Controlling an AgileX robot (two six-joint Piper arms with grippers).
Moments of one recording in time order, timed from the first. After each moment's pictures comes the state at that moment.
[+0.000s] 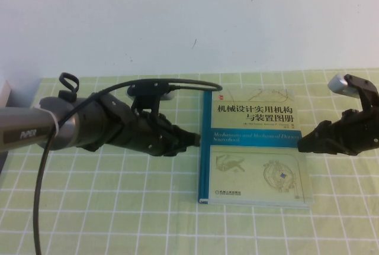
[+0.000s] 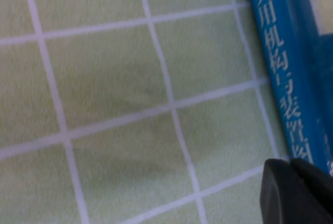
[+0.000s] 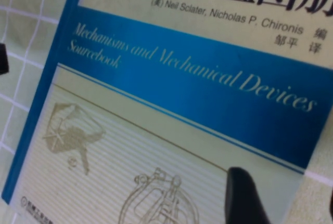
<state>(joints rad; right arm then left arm) 0.01 1.94 -1.03 1.18 0.72 -1.13 -0.41 1.92 -1.13 -1.03 0.33 0.68</state>
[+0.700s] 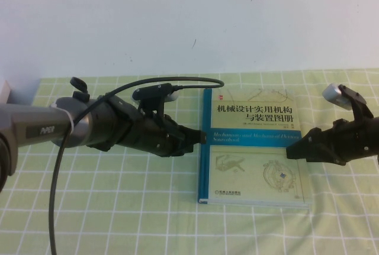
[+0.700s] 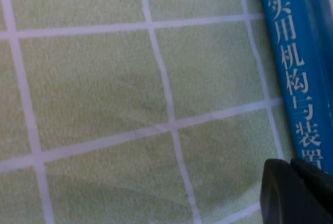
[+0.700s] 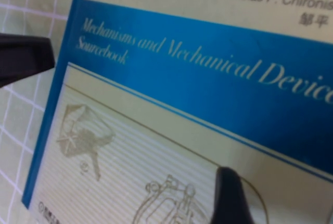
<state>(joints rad) 0.00 2.05 -1.03 1.30 0.79 -1.21 -0.41 2.01 -1.19 -1.15 0.34 0.72</state>
